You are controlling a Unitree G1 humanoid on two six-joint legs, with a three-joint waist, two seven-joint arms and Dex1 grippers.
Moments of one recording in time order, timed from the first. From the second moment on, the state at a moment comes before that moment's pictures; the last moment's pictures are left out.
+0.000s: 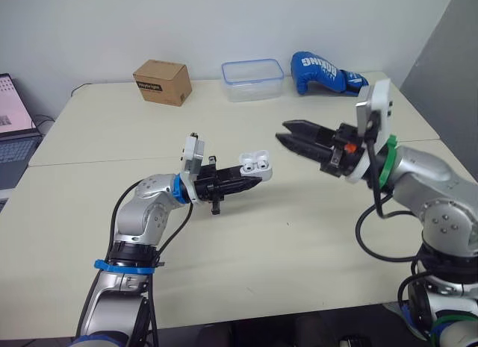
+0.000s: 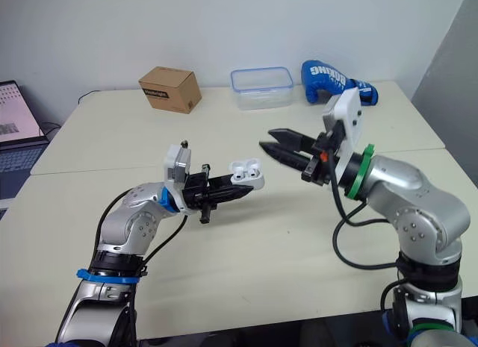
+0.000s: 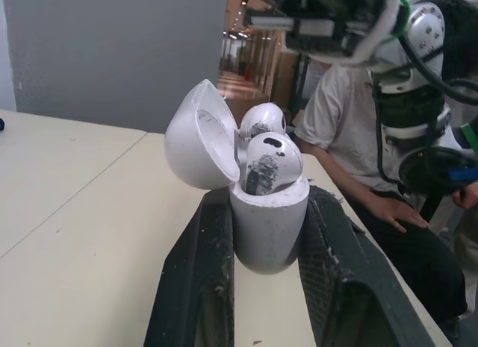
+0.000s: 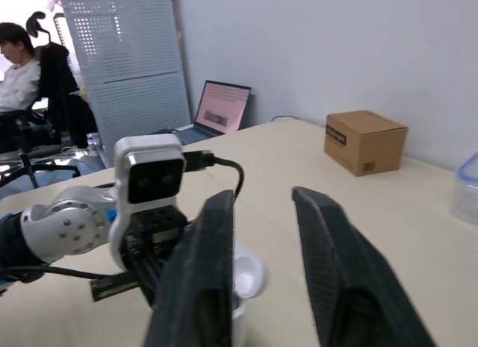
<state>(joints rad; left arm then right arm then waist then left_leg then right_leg) -0.55 0.40 0.01 0.12 -0.59 0.34 -1.31 -0.67 -0.52 -0.13 -0.50 0.81 0.93 0.59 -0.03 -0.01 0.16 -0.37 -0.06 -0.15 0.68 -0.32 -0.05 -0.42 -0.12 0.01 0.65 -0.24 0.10</state>
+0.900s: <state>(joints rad) -0.53 0.45 0.01 0.06 -0.63 0.45 -1.34 -0.96 -0.48 0.35 0.20 0.25 0.29 1.18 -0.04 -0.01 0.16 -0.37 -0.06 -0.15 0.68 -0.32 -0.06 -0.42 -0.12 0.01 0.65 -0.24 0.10</state>
